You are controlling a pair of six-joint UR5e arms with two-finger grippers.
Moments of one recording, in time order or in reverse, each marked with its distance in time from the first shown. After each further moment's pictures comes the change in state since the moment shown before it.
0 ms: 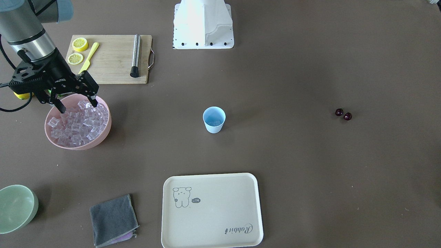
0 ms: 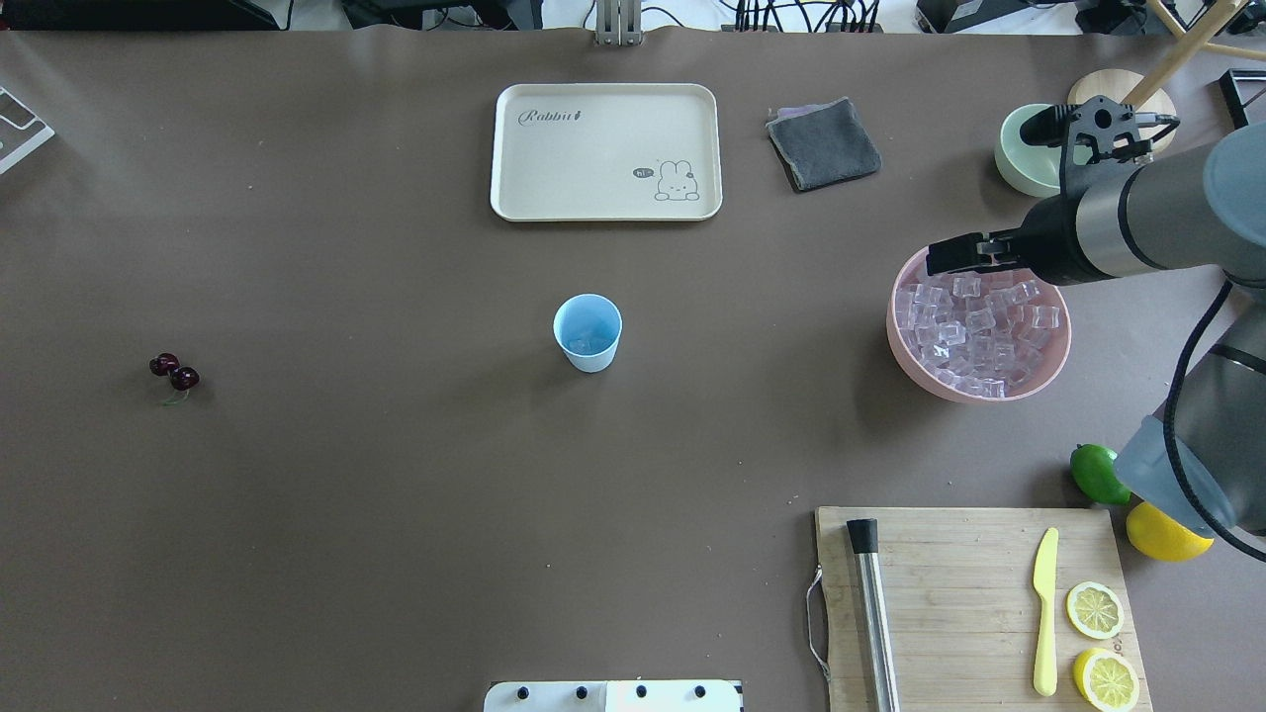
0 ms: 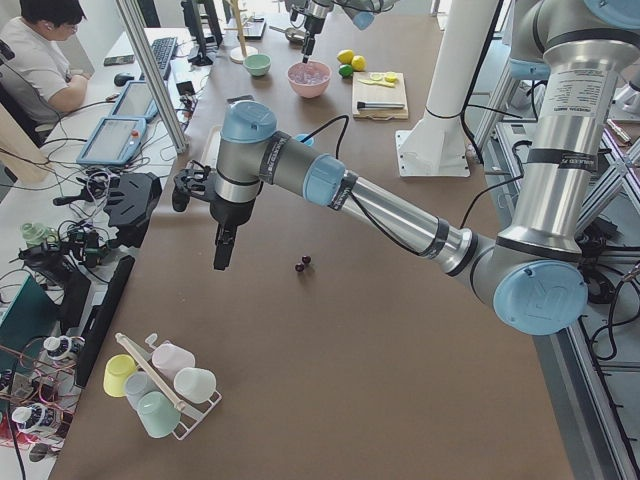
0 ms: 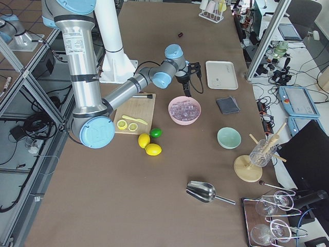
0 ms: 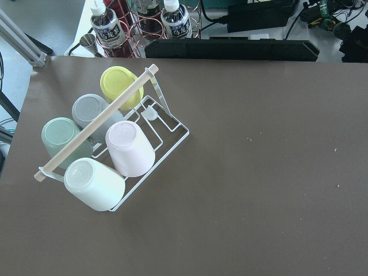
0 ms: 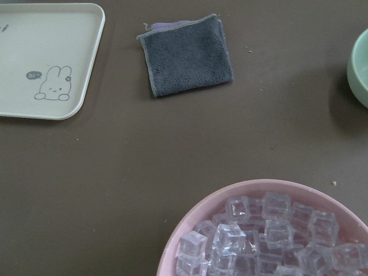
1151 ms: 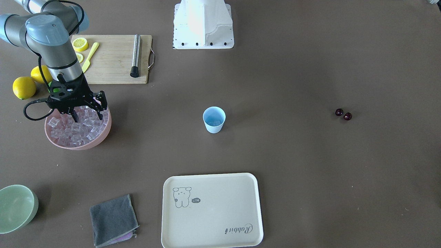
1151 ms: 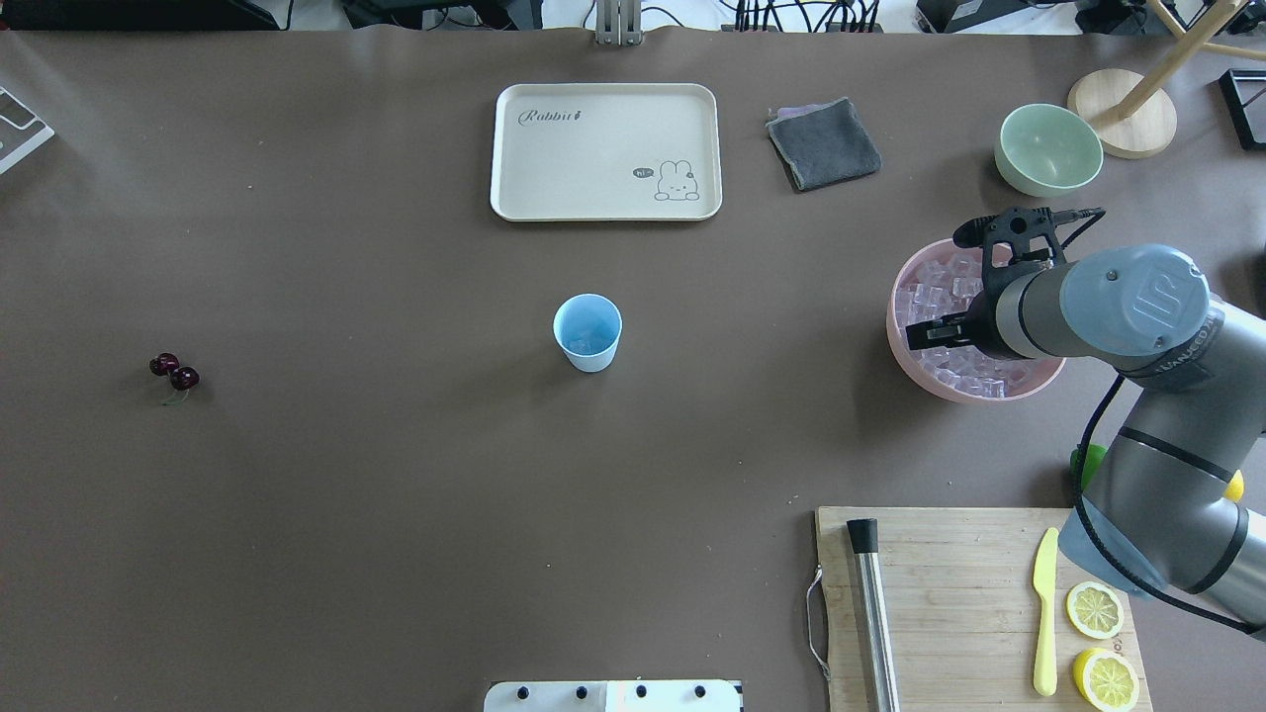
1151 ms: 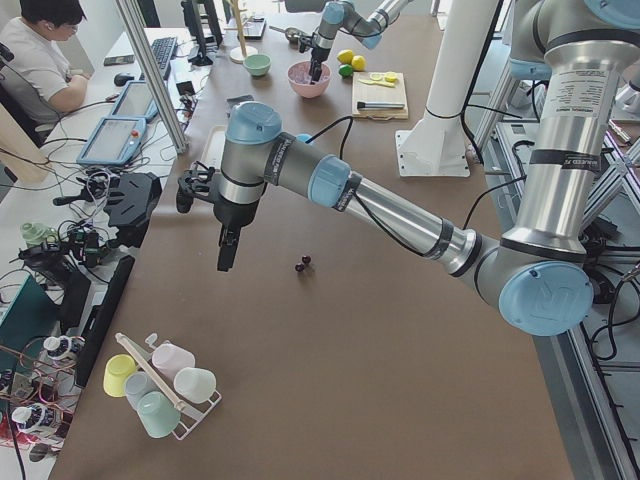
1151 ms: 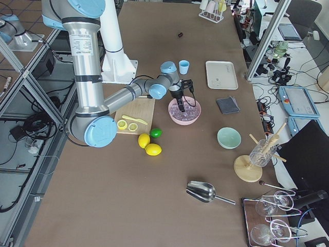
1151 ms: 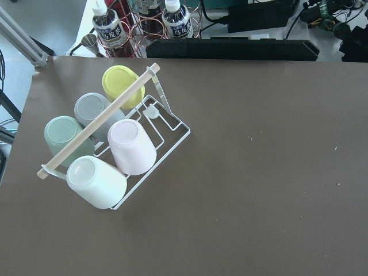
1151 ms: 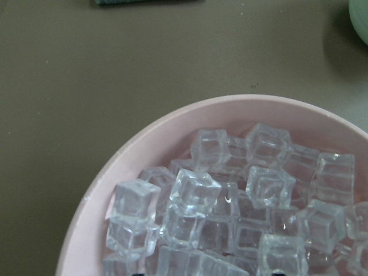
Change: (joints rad) left arm -0.003 0.020 -0.017 -0.001 0.000 -0.002; right arm -0.159 -0.004 -0.131 0.013 -0.172 0.000
